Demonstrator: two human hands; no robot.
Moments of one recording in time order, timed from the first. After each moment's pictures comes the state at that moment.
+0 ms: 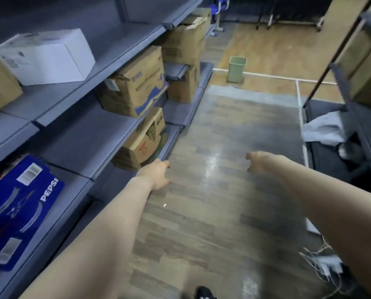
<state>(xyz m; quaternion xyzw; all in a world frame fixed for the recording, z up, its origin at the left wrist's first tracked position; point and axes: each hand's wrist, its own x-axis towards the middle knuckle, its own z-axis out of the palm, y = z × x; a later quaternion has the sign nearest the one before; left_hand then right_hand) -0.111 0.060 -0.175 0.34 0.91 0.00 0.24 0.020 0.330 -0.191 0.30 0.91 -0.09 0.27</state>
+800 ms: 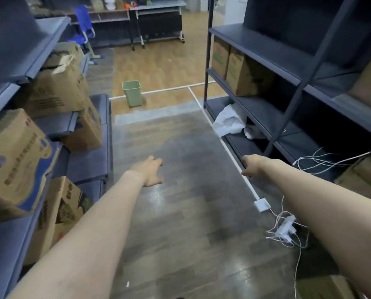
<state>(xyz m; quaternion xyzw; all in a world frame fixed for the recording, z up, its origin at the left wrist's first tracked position) -0.202 0.363 -0.148 0.62 0.75 -0.13 0.18 0.076 0.509 -0.186 0.57 0.78 -0.16 0.21</state>
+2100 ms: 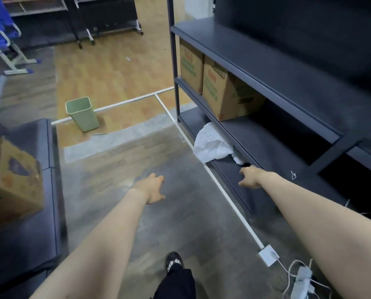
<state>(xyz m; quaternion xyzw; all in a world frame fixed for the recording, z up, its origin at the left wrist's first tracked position) -0.281 0.874 -0.231 0.66 0.68 -0.20 0.24 0.014 0.955 -0.244 0.65 0.68 -0.24 0.24</state>
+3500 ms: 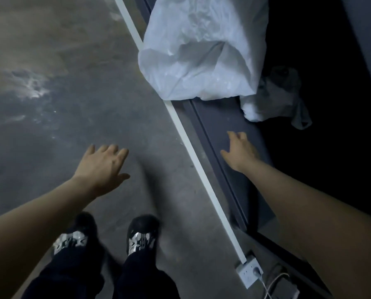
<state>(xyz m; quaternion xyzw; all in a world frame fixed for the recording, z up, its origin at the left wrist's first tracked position) -0.255 1.269 -0.850 0.75 0.57 -0.23 0.26 0.040 1.342 -0.821 0.72 0.59 -0.24 0.28</state>
